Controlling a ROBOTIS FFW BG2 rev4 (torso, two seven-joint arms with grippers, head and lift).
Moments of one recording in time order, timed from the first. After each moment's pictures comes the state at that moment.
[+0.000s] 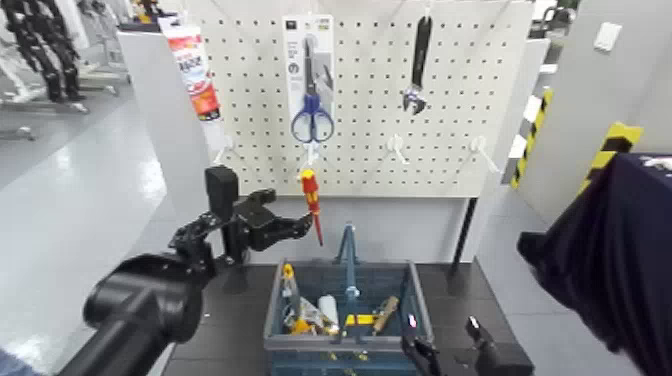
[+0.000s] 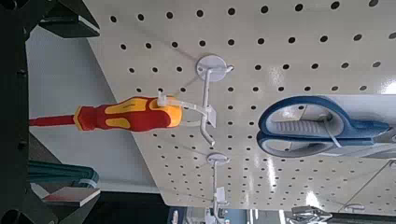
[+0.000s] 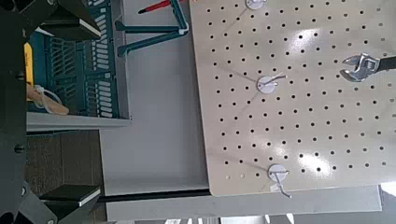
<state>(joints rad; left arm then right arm) -0.56 0.22 -0.34 -1.04 0.34 -0.03 -0.59 0.23 -0.07 0.22 -1.61 -0.13 -0.21 -0.16</state>
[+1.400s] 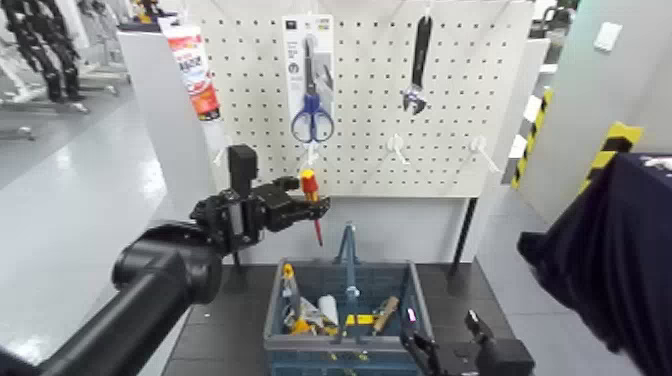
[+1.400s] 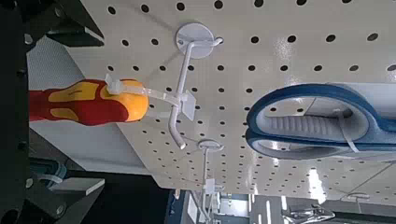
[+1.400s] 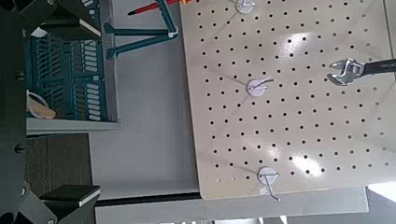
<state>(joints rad) -0.78 0.15 -0.43 -0.73 0.39 -0.09 -0.71 0.22 -0.08 0.22 -1.61 -0.13 -0.23 -0.16</state>
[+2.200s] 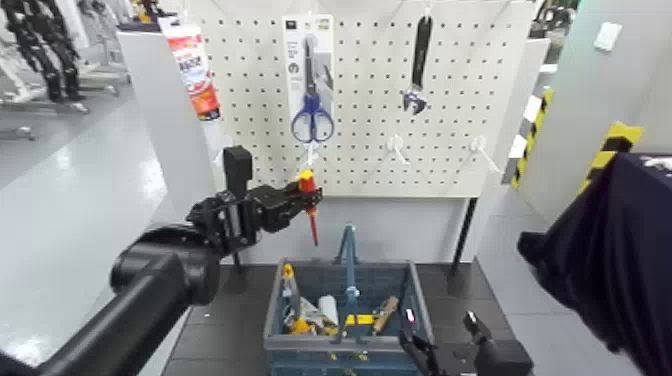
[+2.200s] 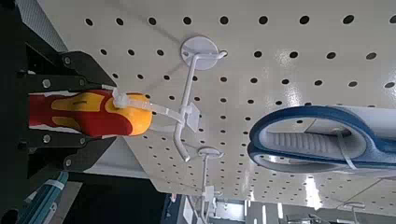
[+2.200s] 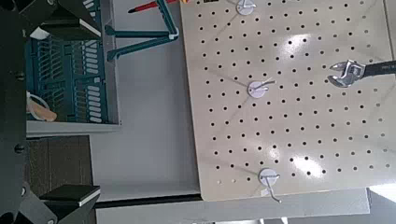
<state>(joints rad) -0.78 0.15 -0.41 -0.71 0.40 -0.09 -0.72 0.22 -0.07 0.23 -1.61 -0.13 -0.23 -0.16</state>
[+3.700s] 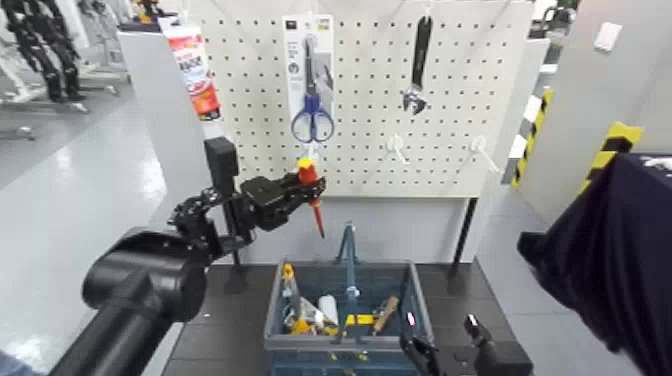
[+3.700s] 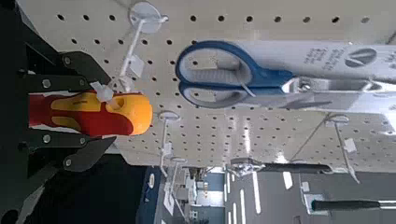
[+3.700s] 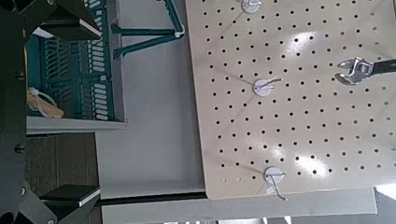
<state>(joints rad) -0.53 0.21 -0.28 -1.24 0.38 0.09 -0.71 0.23 -0.07 0.22 -1.61 -0.13 -0.22 -0.16</state>
